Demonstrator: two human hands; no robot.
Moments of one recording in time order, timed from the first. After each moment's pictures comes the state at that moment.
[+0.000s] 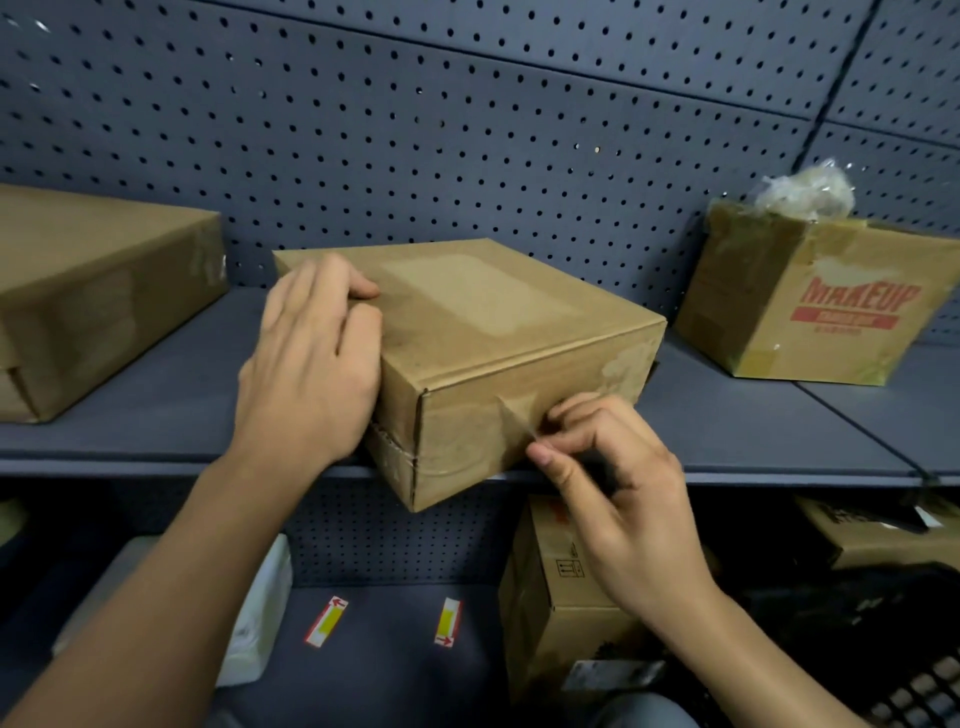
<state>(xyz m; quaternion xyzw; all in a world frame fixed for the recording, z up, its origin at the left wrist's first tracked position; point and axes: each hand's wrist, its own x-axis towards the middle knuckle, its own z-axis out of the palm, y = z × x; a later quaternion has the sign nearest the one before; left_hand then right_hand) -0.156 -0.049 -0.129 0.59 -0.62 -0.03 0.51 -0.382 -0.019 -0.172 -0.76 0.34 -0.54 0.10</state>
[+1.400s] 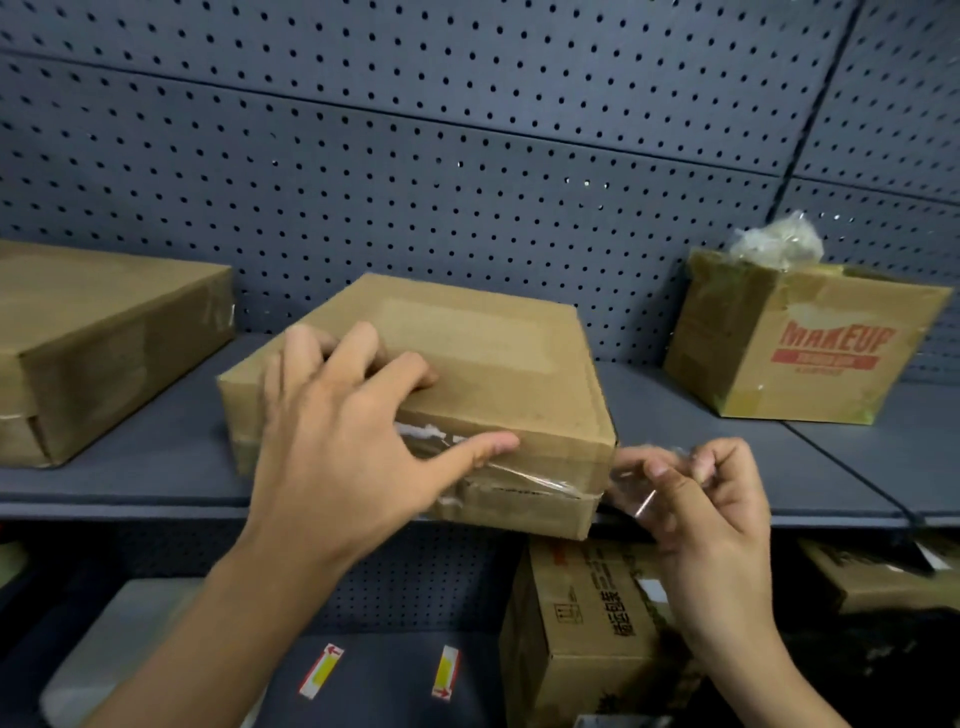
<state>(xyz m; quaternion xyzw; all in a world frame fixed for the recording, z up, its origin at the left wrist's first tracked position) -0.185 -0.017 -0.123 0.55 -0.68 0.22 0.43 -0.415 -0.011 -0.154 -0.50 0.31 -0.70 0.40</state>
